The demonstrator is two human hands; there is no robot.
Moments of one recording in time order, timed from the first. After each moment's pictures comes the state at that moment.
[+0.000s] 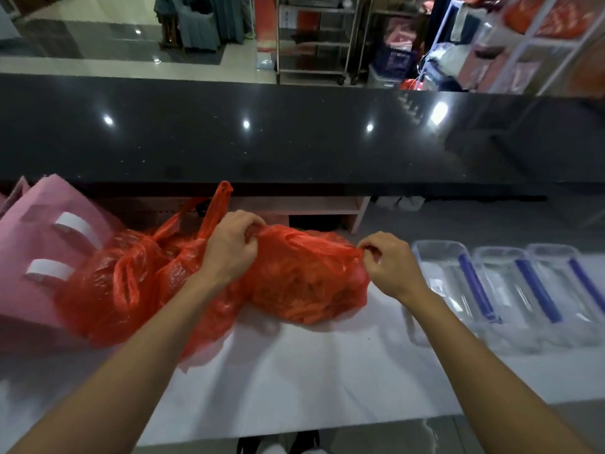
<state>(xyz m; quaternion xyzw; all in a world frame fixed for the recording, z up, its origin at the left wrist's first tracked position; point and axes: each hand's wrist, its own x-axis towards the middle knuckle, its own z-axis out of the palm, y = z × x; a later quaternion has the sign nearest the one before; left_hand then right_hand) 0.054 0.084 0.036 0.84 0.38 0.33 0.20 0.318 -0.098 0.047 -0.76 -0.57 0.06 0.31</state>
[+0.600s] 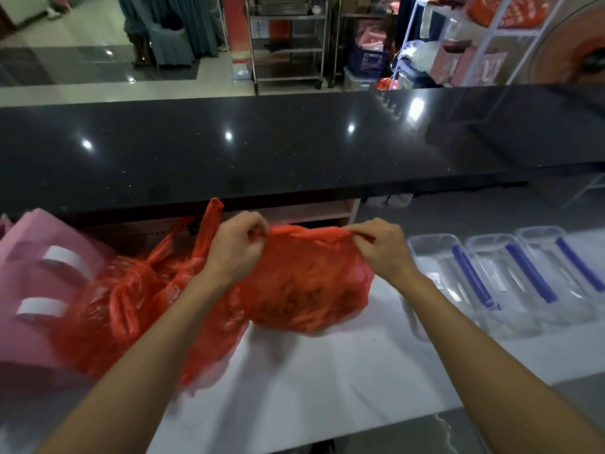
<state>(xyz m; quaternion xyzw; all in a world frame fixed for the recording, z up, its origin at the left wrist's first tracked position) 0.069 0.092 0.065 0.86 0.32 0.31 0.24 0.318 -0.075 0.059 -0.74 -0.56 0.01 0.37</state>
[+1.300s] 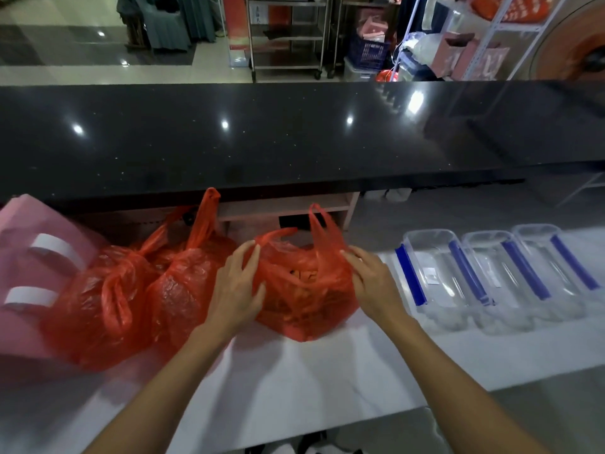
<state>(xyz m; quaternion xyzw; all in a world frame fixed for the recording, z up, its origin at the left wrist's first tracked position) 0.035 0.037 -0.017 0.90 0.35 0.22 0.16 0.290 -0.112 -0.023 -0.79 -0.55 0.02 0.29</state>
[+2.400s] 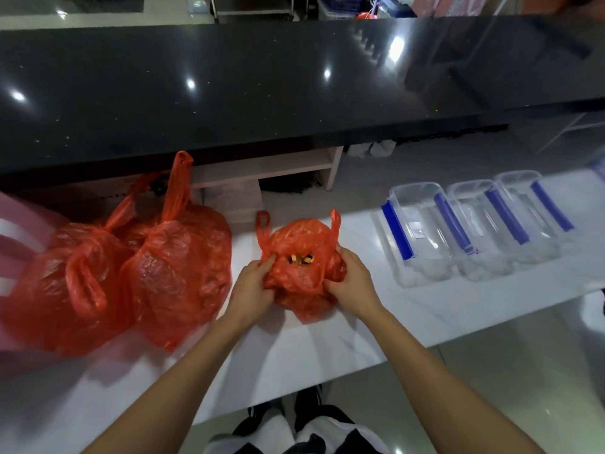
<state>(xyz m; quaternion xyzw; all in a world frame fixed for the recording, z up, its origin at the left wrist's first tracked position) 0.055 -0.005 -0.078 0.82 0.40 0.07 0.41 0.245 -0.144 -0.075 -0.83 -0.33 0.28 0.36</state>
